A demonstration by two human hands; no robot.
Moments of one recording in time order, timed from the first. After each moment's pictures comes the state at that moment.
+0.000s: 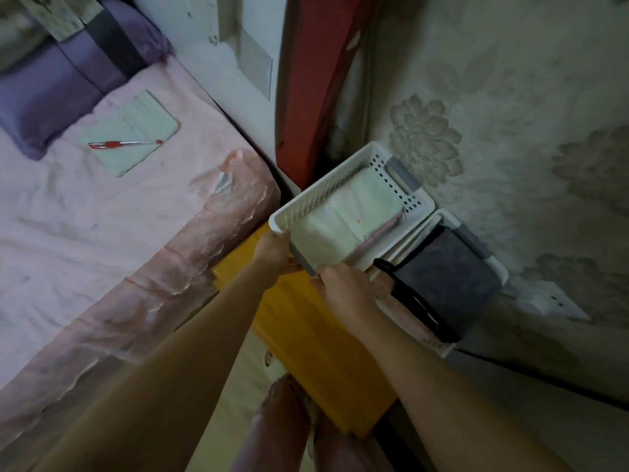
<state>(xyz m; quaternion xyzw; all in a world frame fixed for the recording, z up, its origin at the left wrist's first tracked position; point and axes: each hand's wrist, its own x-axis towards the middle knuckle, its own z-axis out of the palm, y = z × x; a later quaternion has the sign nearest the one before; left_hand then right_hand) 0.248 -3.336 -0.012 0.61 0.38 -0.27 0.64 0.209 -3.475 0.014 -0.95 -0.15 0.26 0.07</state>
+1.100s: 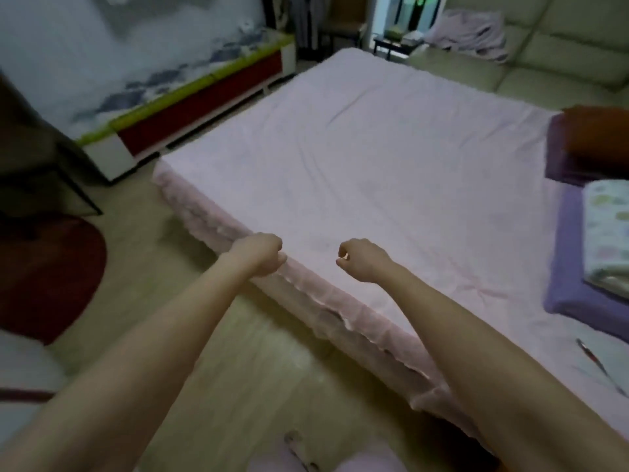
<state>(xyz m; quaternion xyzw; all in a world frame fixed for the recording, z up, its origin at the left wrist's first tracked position) -0.444 -2.858 0.303 0.77 0.60 -0.15 0.18 -0.230 -2.876 0.280 -0.65 -0.72 0.24 -0.04</state>
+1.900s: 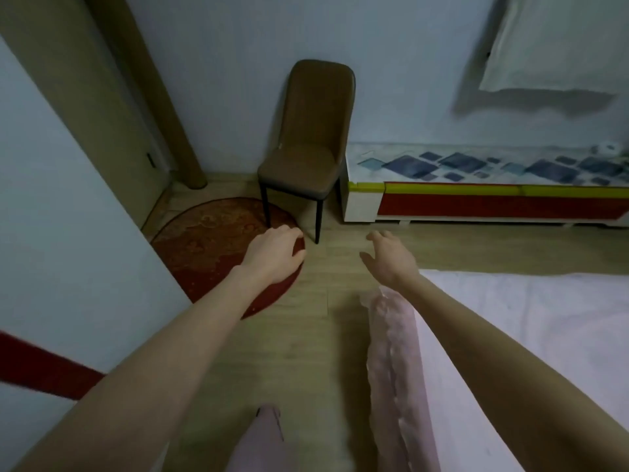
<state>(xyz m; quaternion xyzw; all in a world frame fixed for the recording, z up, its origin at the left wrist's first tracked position) -1.025 -2.569 0.339 0.45 0.89 0.09 0.08 -0.892 -2.387 0.303 -0.31 -0.94 0.17 0.02</state>
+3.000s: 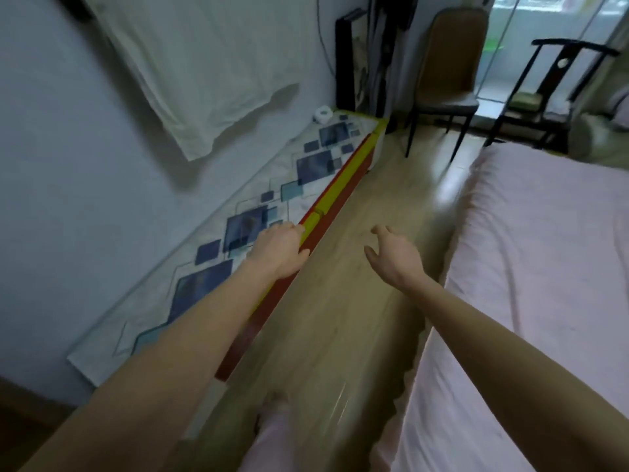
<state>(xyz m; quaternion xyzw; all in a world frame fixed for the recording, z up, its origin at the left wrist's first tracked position) -1.168 -1.576 0.319 0.84 0.54 -0.02 0.07 -0.954 -1.620 0.285 -0.74 -0.64 0.13 0.14</state>
